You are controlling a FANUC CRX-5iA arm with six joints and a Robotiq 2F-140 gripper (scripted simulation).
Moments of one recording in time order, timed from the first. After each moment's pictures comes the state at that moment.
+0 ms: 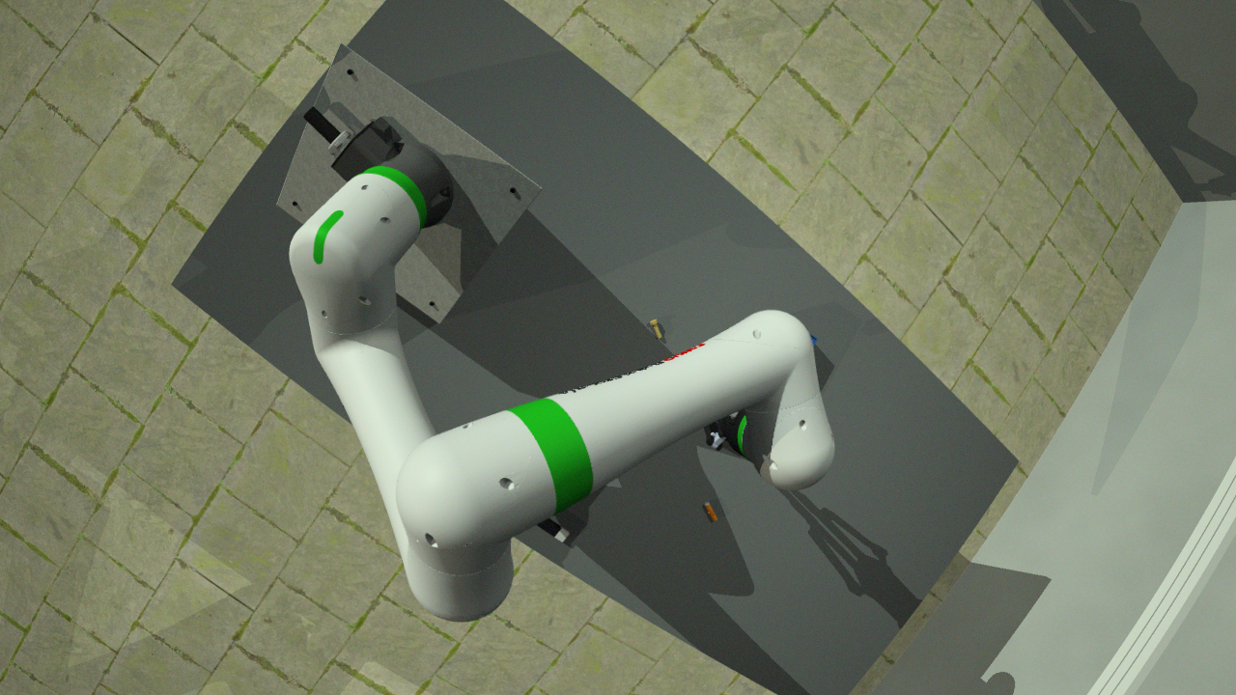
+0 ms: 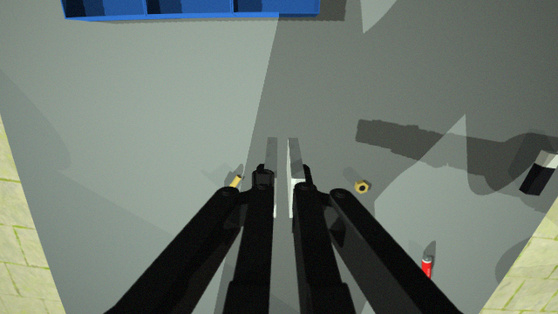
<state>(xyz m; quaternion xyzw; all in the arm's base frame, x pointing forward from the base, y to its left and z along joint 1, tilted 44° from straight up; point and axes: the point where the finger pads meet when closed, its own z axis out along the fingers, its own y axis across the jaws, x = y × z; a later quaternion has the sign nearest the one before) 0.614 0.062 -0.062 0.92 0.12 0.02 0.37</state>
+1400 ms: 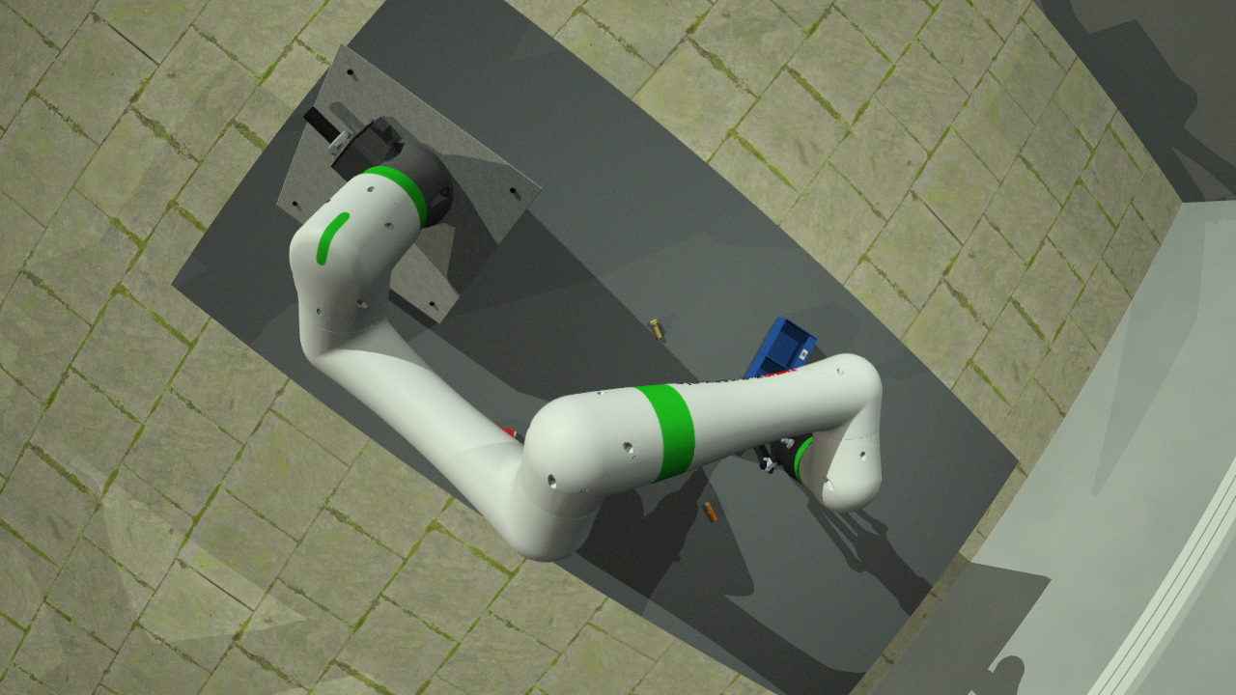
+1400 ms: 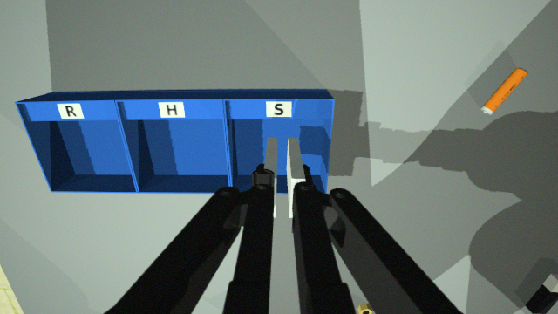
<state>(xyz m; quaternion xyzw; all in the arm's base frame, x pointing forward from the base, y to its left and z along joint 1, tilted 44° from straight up) 0.768 0.045 -0.136 0.92 0.12 0.02 0.37</state>
